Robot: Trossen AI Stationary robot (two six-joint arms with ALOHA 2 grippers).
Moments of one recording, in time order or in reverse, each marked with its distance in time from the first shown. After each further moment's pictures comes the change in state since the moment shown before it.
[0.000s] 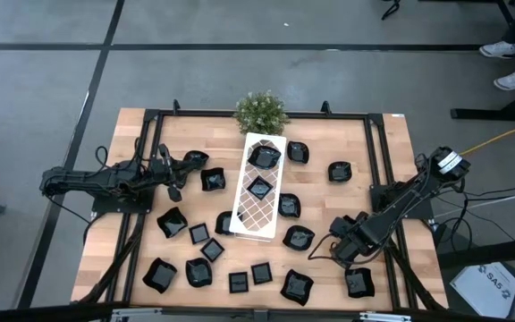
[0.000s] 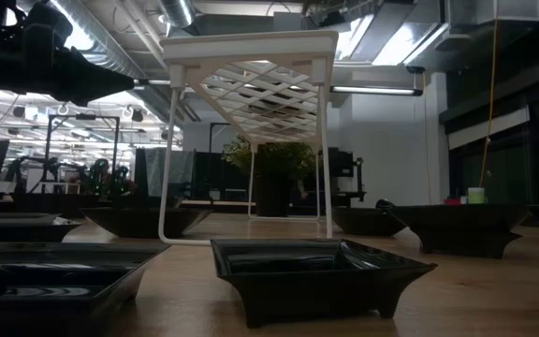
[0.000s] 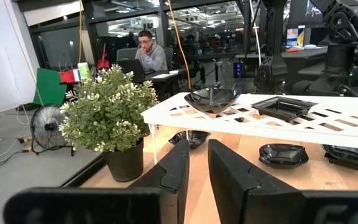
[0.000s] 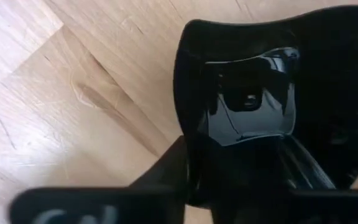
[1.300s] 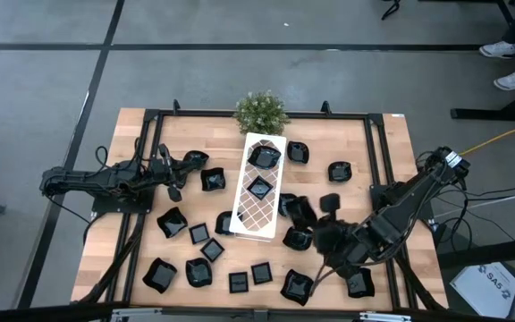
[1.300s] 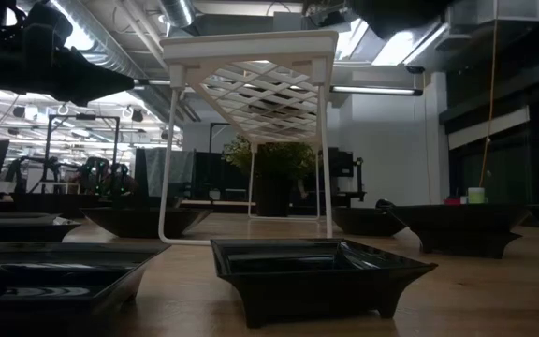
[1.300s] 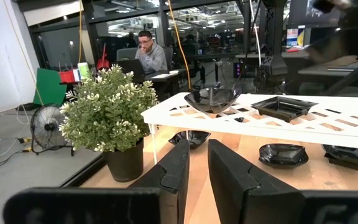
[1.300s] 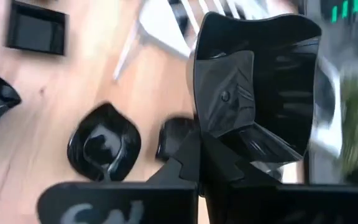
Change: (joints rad) left arm 0.000 0.000 0.000 0.000 0.000 0.000; right arm -0.012 -0.001 0.577 -0.157 0.762 -1.154
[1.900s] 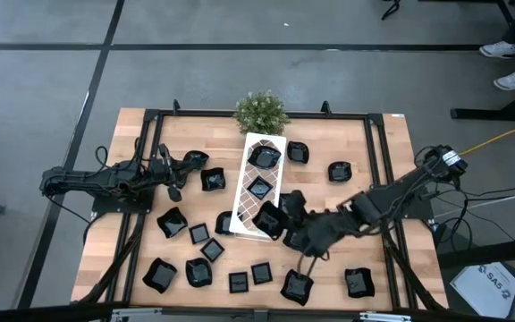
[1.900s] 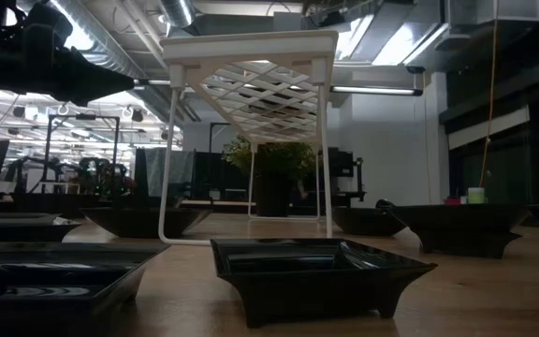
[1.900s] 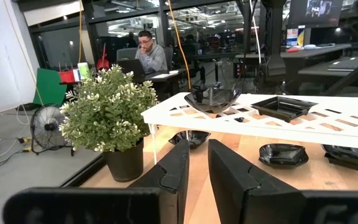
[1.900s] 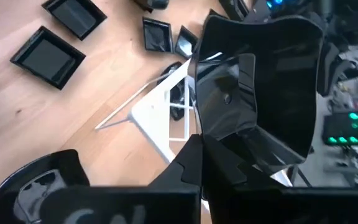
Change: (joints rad) left arm 0.000 0.000 0.000 0.000 0.000 0.000; right arm -0.209 0.000 0.000 0.380 -0.278 -0.753
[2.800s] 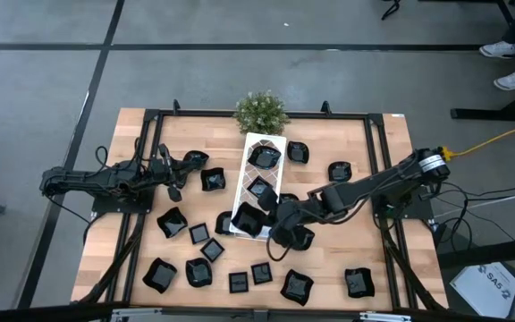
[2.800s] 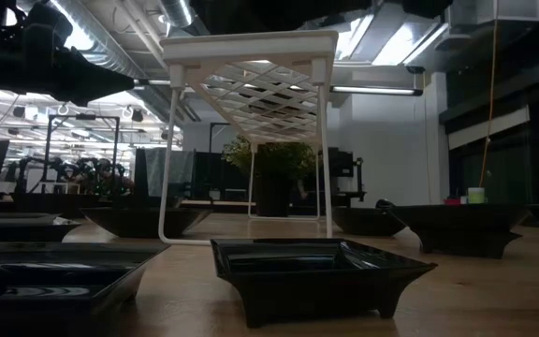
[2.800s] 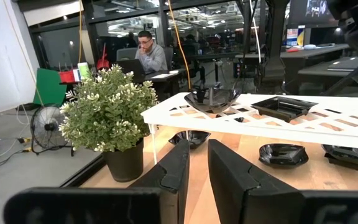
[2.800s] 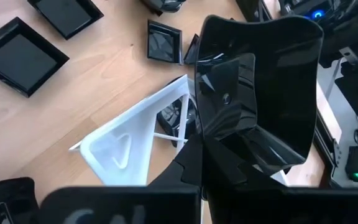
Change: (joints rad) left arm 0.000 0.000 0.000 0.000 0.000 0.000; right arm -0.161 0.151 0.000 0.192 -0.225 -0.187
